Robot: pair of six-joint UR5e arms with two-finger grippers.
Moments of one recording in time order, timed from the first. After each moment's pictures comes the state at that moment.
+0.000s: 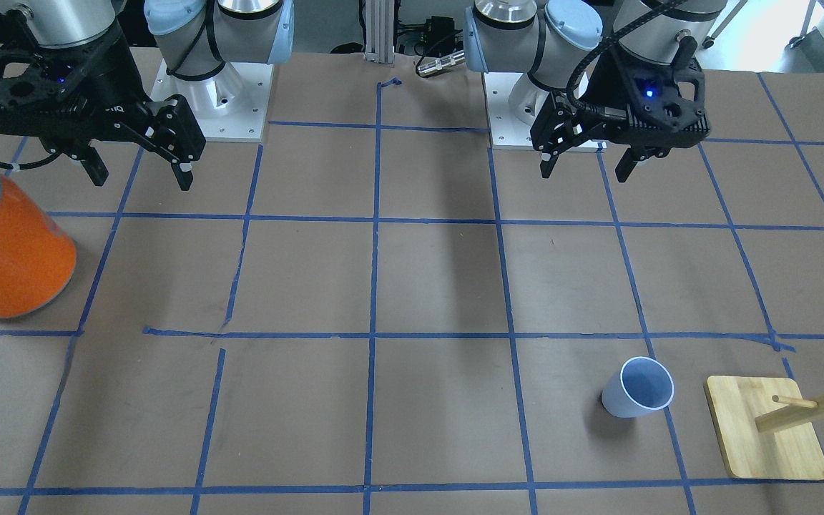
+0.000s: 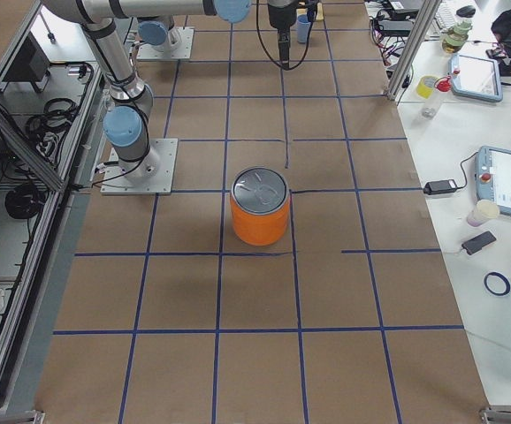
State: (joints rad) left arm -1.55 -1.52 -1.58 -1.55 1.54 0.03; right arm 1.56 -1.60 1.56 -1.68 -1.56 0.05
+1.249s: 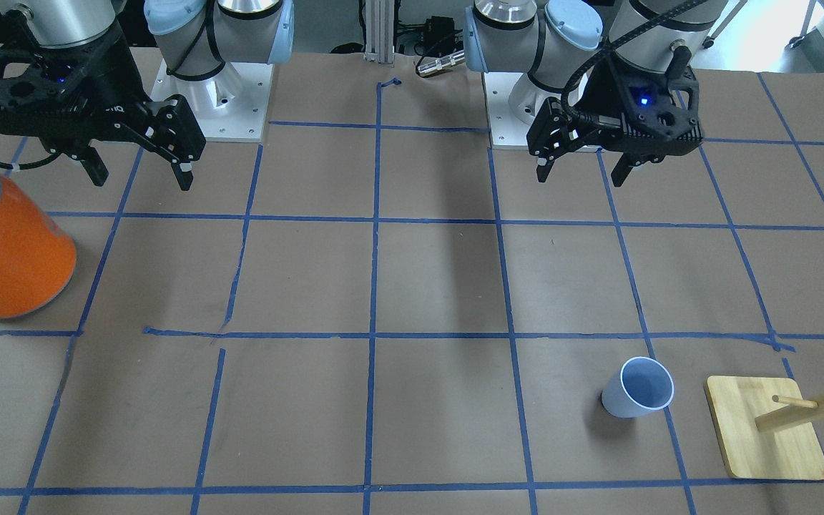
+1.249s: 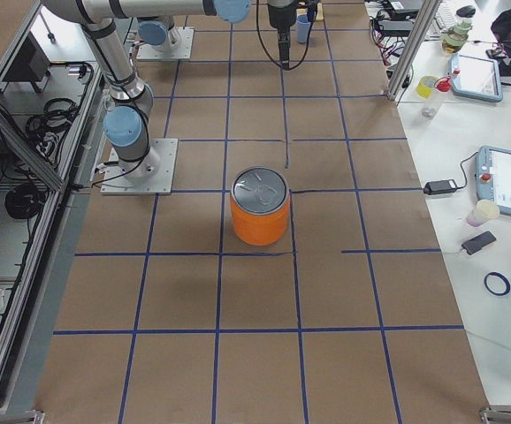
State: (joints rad) left arm -1.55 -1.53 -1.58 -1.55 1.54 0.03; right arm 1.56 -1.61 1.56 -1.68 -1.56 0.05
